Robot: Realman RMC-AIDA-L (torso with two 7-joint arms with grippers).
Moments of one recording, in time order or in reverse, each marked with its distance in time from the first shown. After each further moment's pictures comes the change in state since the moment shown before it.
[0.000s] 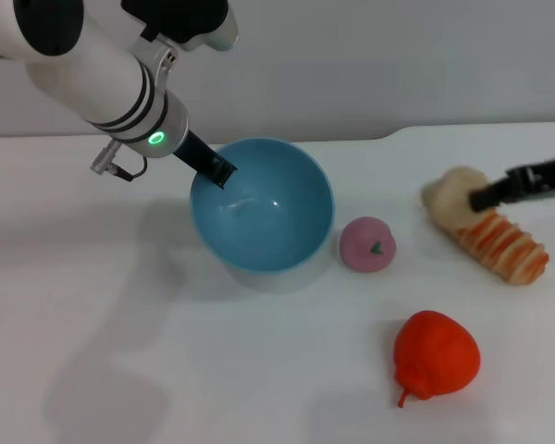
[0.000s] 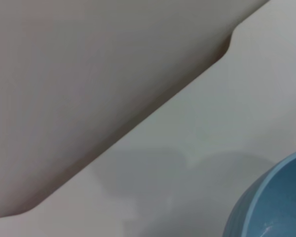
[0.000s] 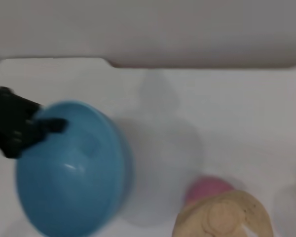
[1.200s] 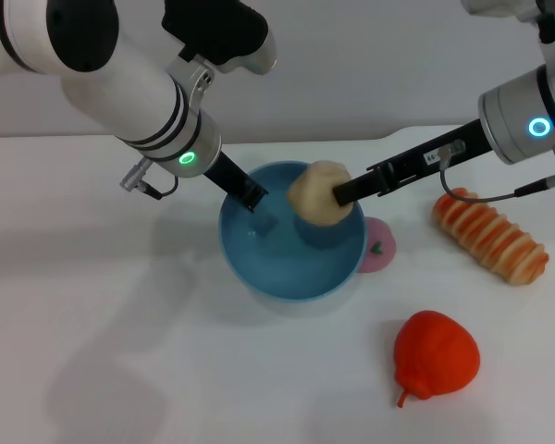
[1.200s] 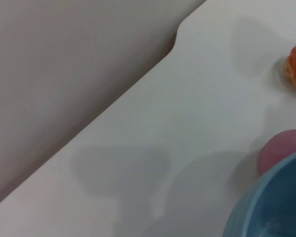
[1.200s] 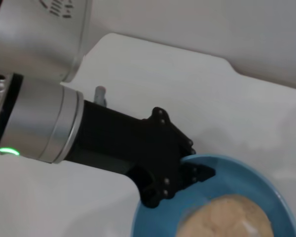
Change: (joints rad) left arm -0.009 0.002 0.125 0.002 -0.111 0.001 0.000; right arm 0.131 0.070 -0.221 0.089 0.160 0.105 -0.069
